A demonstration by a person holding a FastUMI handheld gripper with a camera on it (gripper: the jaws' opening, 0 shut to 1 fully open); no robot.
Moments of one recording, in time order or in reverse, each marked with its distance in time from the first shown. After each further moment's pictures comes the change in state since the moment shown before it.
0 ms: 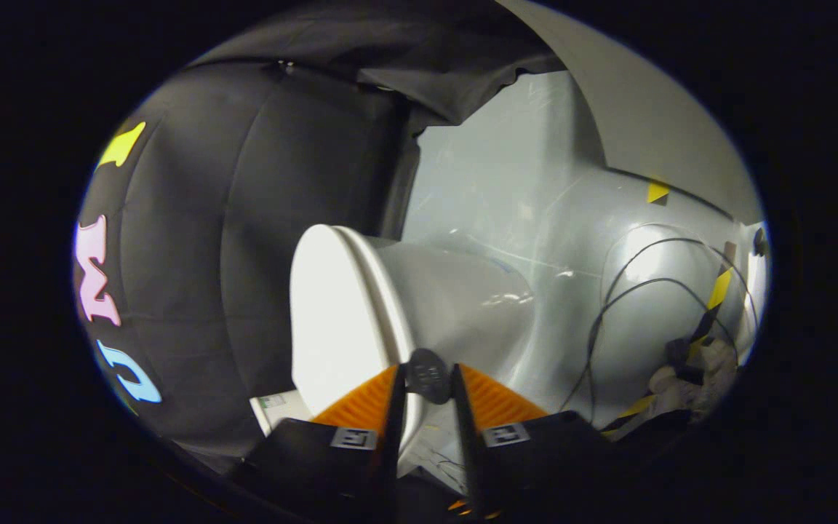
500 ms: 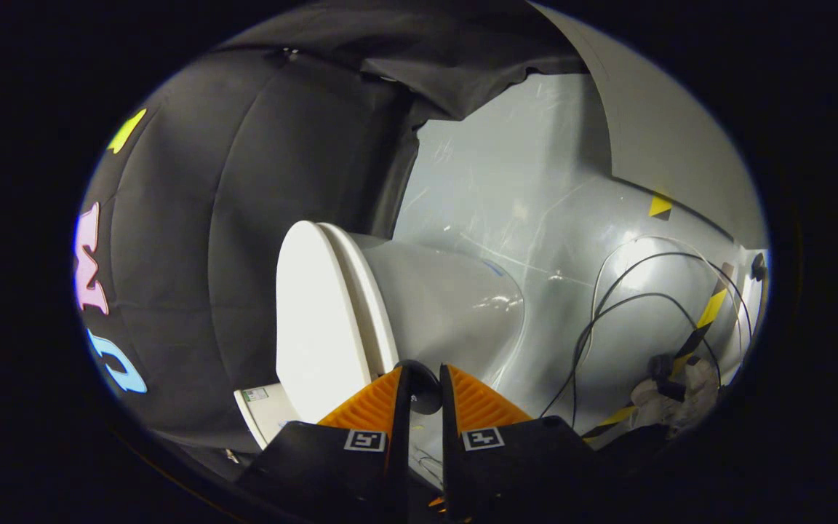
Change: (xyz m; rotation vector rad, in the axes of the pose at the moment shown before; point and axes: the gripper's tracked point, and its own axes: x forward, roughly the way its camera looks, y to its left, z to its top) arm 0.009 0.005 0.002 -0.028 0.071 0.018
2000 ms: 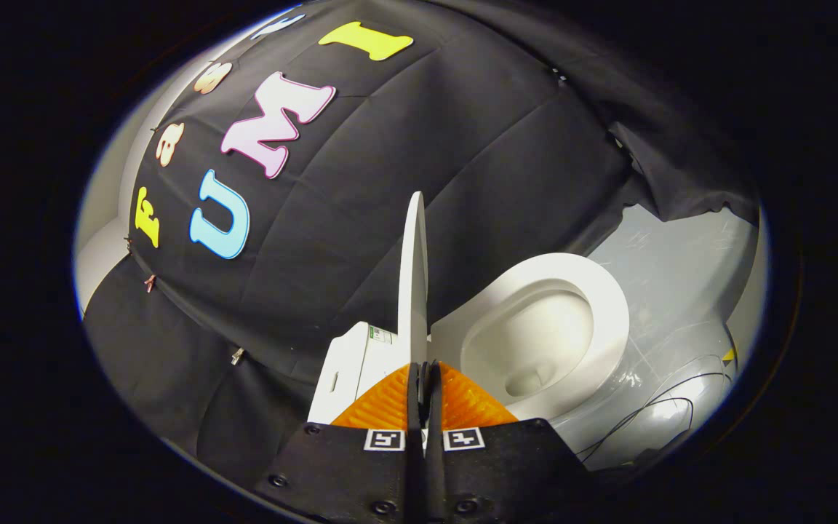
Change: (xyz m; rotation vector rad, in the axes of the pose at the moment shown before) arm -0.143 0.213 -0.102 -0.650 -0.078 0.477
